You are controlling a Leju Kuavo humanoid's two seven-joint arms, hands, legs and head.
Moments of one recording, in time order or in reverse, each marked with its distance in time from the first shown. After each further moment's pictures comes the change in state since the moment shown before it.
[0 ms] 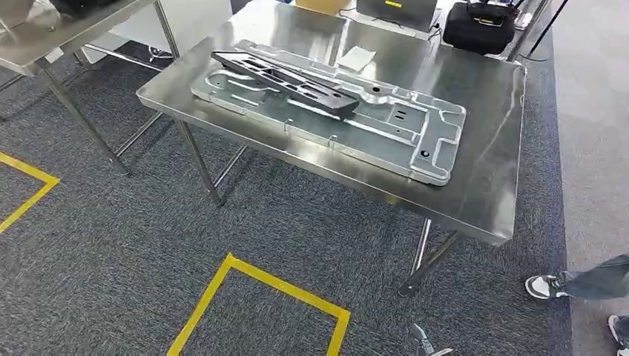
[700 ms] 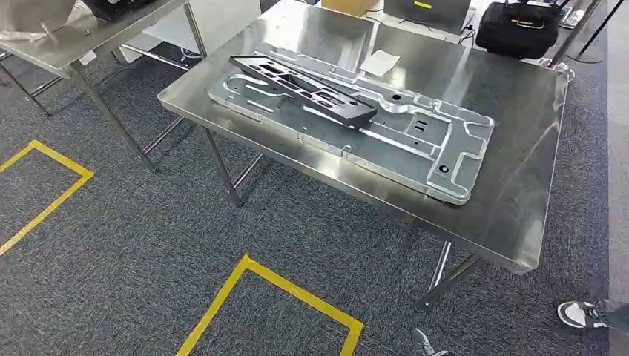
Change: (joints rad) left arm -0.015 0.003 0.044 -0.003 -0.073 -0.032 -0.015; right arm 0.002 -0.004 0.003 0.019 0.040 0.000 0.050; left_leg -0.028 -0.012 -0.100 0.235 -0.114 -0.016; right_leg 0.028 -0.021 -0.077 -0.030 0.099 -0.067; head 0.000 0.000
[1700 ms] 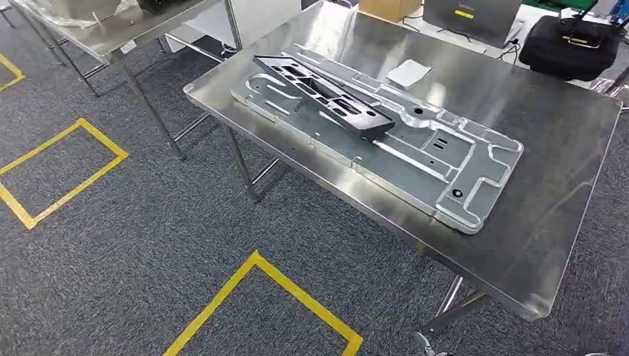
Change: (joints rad) left arm -0.033 0.005 0.060 0.027 -0.062 -0.004 -0.040; right arm -0.011 0.000 0.007 0.026 -0.011 0.000 0.005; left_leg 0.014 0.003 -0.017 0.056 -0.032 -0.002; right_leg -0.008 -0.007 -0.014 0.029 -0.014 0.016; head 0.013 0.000
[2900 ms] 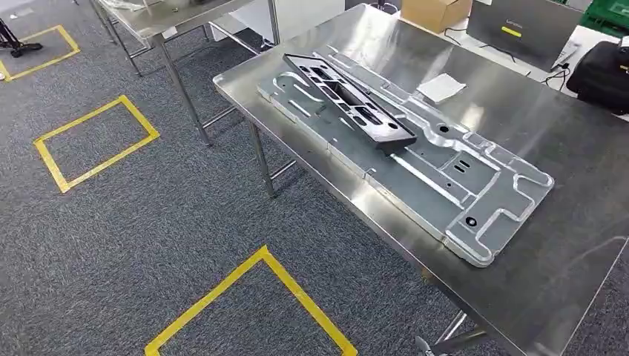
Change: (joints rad) left arm 0.001 0.001 -0.031 0.006 0.056 0.071 0.008; right arm 0.010 -0.006 0.000 0.002 -0.012 0.000 0.015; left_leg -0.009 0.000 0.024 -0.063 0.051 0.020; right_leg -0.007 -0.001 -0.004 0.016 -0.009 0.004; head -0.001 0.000
